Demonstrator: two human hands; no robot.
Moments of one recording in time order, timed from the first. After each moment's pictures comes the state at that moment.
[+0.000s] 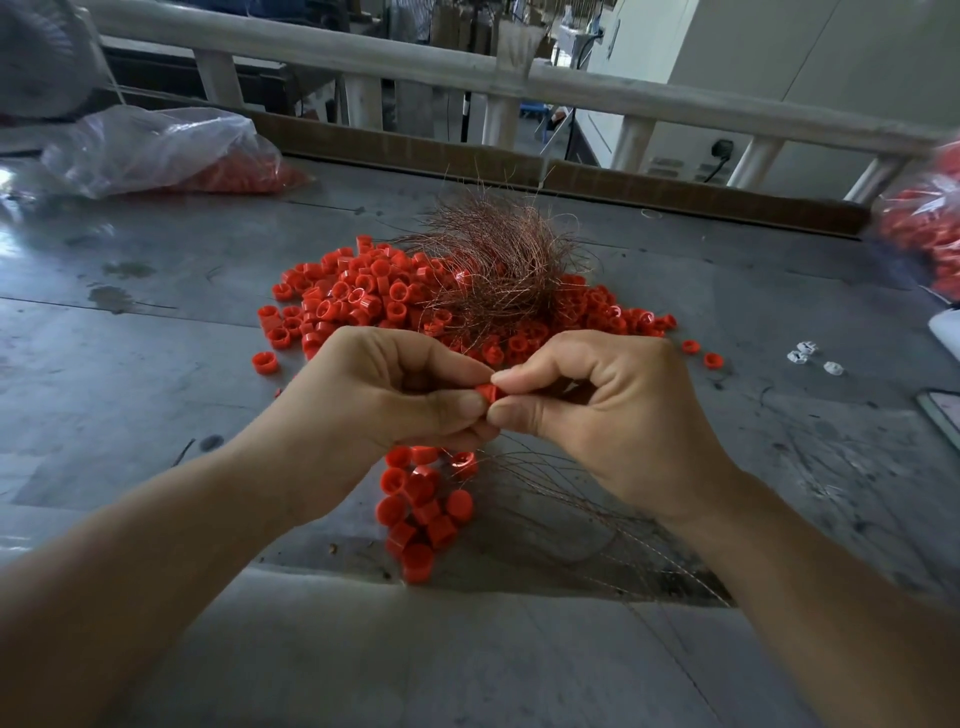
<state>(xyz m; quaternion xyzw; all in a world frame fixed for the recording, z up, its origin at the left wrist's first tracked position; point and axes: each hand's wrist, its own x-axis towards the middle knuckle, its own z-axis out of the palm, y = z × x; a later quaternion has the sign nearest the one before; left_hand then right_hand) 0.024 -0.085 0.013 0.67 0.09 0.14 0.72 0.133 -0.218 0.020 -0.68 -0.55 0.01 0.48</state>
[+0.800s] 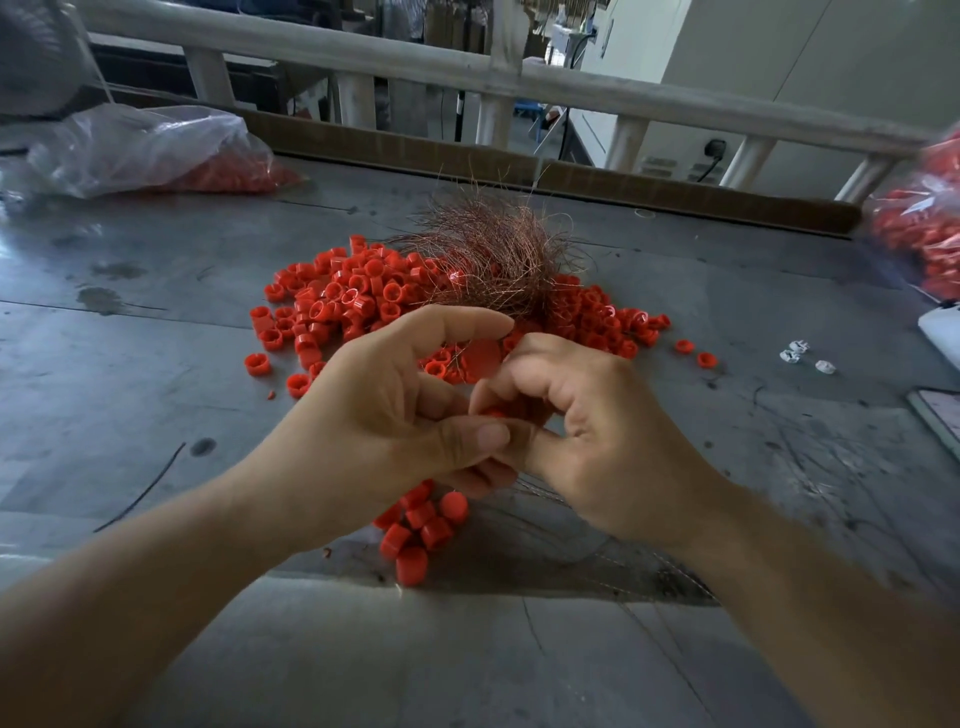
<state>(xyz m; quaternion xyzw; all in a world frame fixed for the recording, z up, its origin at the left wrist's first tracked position) 0.014 -0.098 0.019 0.70 0.02 0.14 0.70 0.124 -0.223 0.027 -0.68 -0.59 0.12 0.41</state>
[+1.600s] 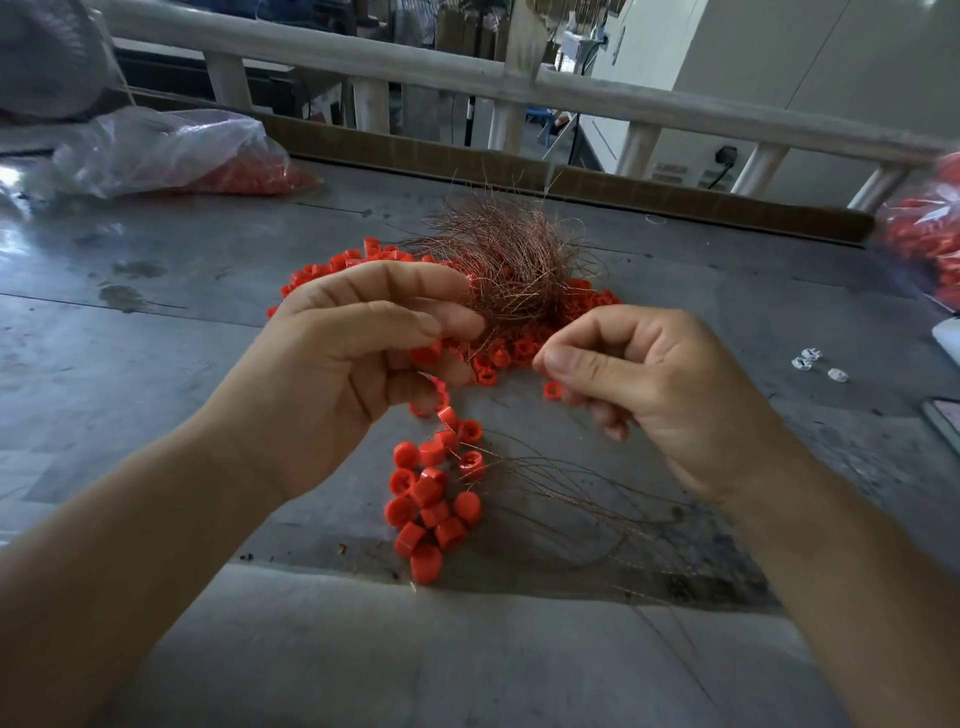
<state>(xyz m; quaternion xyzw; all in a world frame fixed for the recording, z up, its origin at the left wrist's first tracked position) 0.020 -0.071 0.028 0.57 0.06 0.20 0.79 0.145 -0.226 0.037 -0.67 -0.43 0.23 0.55</state>
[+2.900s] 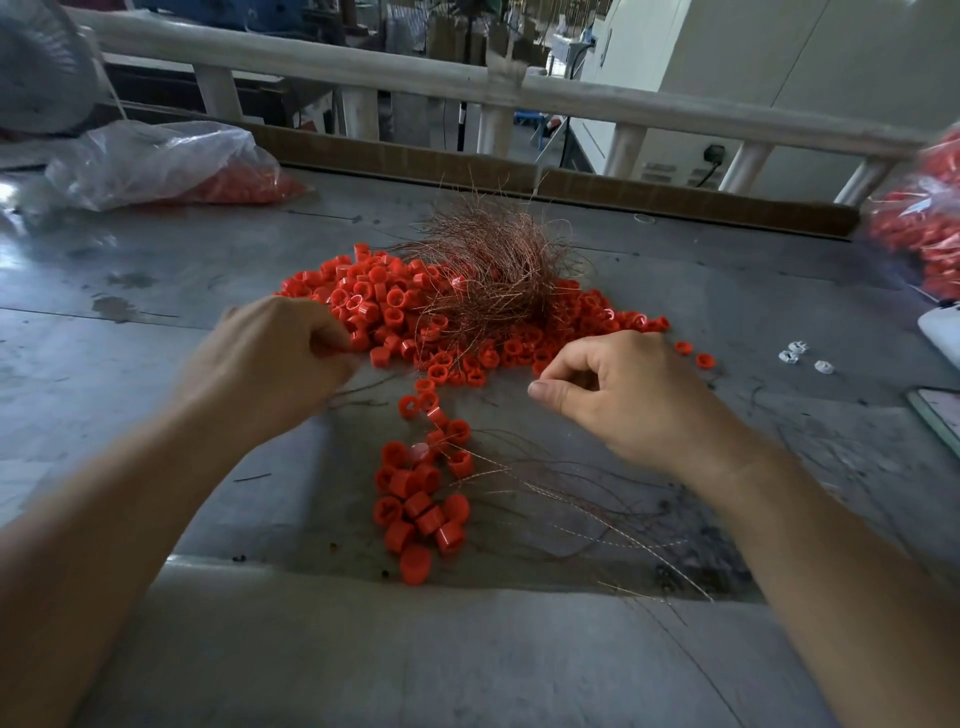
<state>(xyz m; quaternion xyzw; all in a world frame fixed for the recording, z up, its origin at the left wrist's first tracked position) 0.024 -0.029 0.007 0.90 0.32 0.22 0.17 0.163 -0.224 0.020 -0.85 -0.47 0.02 0.26</state>
